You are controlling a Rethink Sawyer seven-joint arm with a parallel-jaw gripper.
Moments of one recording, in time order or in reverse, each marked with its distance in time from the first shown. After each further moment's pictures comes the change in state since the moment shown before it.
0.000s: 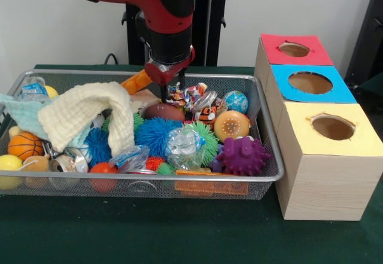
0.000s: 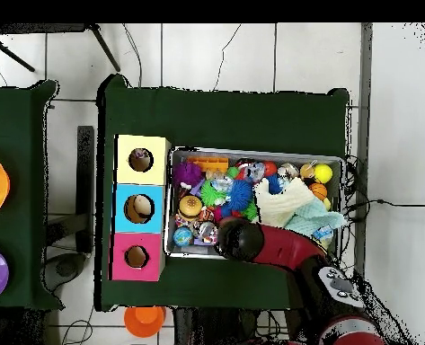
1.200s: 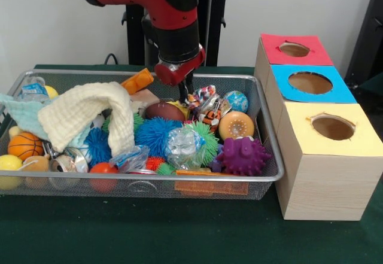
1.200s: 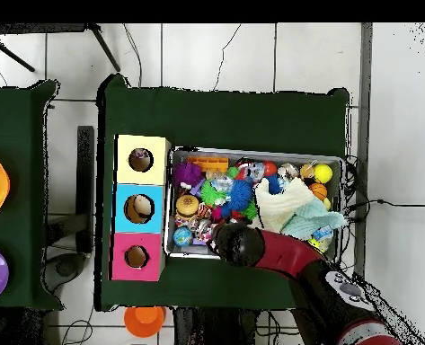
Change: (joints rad) arm -0.110 -0.028 0.146 0.094 -0.006 -0.124 0.000
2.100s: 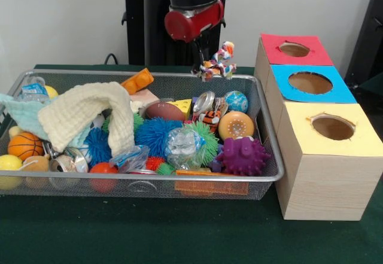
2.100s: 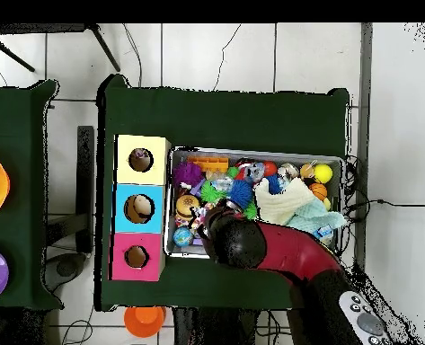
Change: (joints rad) arm -0.011 -0.291 0.117 0.075 0.089 0.051 0.000
